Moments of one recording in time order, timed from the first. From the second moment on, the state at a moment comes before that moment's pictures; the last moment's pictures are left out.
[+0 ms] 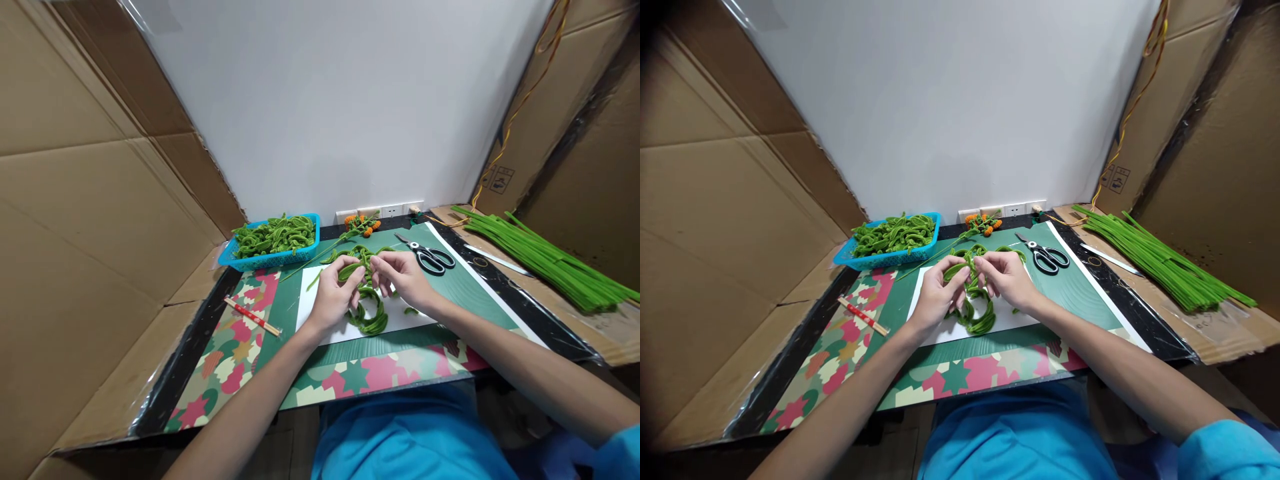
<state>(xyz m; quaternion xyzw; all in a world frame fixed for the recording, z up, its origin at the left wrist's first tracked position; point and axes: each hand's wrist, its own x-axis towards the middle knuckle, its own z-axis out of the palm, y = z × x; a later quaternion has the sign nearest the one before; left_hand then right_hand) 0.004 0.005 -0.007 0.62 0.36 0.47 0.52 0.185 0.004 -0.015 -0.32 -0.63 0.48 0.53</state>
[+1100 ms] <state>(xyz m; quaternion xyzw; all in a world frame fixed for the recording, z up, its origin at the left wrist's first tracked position) -0.002 0.005 0.003 0.57 0.33 0.38 0.65 0.215 0.016 -0.019 -0.24 -0.86 -0.20 0.39</state>
